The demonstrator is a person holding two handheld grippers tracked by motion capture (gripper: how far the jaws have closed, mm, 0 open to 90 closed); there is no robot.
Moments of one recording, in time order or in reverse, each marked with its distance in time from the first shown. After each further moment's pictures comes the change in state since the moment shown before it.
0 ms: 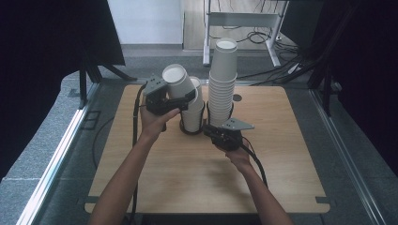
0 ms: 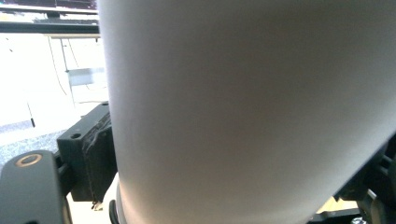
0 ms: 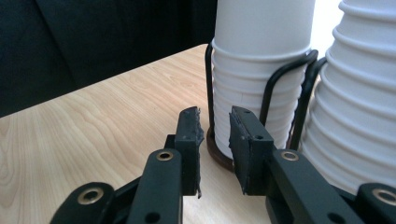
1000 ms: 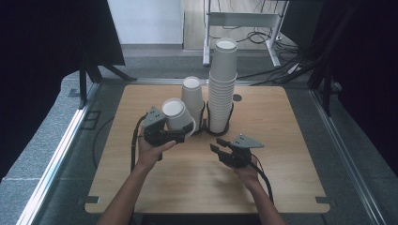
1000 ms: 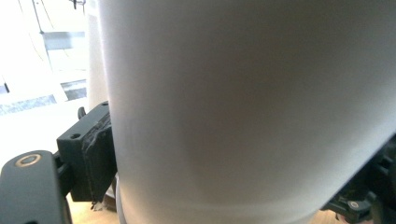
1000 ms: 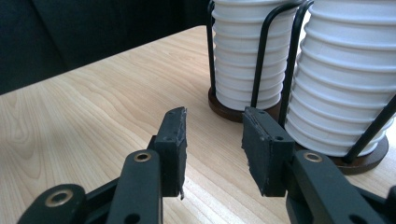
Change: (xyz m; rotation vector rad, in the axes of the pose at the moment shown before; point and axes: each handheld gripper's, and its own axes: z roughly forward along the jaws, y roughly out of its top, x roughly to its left) left arm -0.018 -0.074 -0.031 0.108 -0.059 -0.035; right arm 0.014 -0.040 -0.037 0.017 -0.039 0.025
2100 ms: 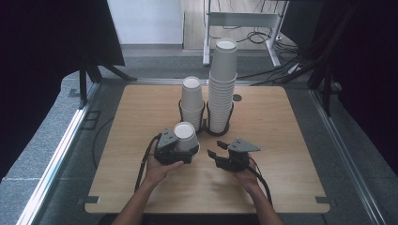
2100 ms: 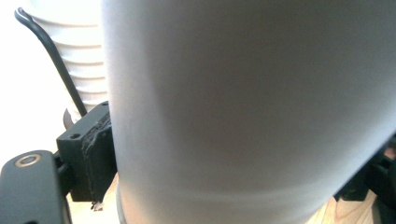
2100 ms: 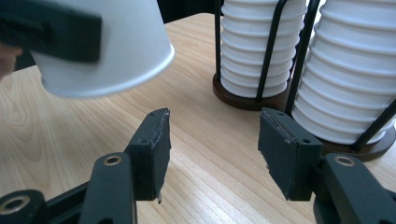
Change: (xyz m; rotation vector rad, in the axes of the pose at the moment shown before) left arm -0.016 -0.066 0.021 0.152 0.010 0.063; right arm 0.010 -0.007 0.001 0.038 -0.011 -0.028
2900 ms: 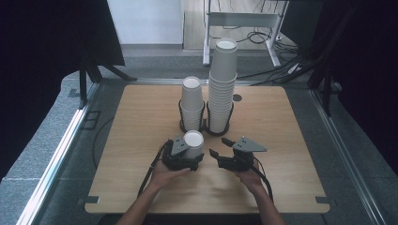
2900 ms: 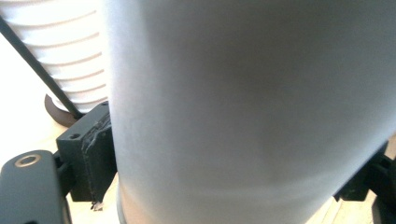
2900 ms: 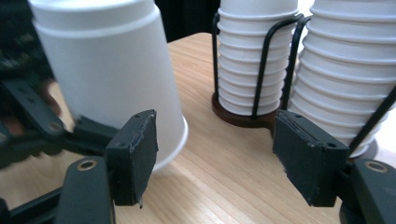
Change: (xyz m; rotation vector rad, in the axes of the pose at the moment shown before) left arm -0.017 -0.018 0.023 0.099 0.033 0.099; right arm 0.001 0.011 -0.017 -0.060 0.000 0.015
